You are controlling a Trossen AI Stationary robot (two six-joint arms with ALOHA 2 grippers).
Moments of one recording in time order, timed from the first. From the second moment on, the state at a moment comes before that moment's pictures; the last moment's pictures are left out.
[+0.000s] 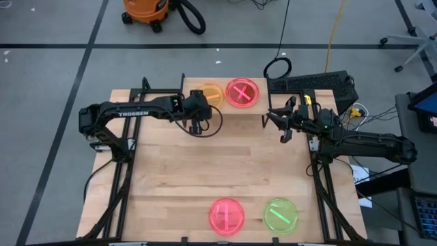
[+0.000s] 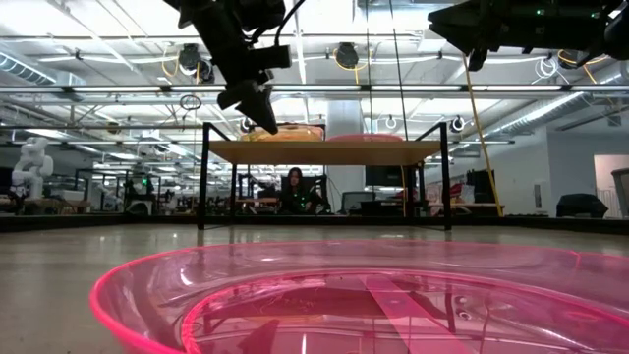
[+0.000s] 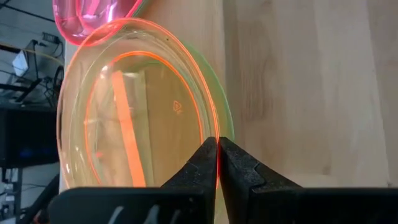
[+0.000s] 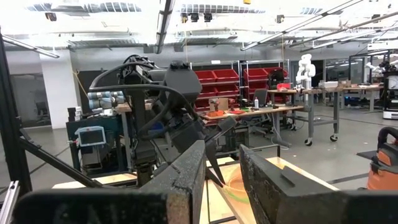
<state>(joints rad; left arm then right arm) 0.28 1.57 1.24 -0.58 -0.27 0.55 -0.30 0.64 0.31 0.57 -0.05 0.10</state>
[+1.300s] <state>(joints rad) 0.34 1.57 1.26 -0.52 -0.34 0.62 -0.30 0.64 0.31 0.56 -0.05 0.10</state>
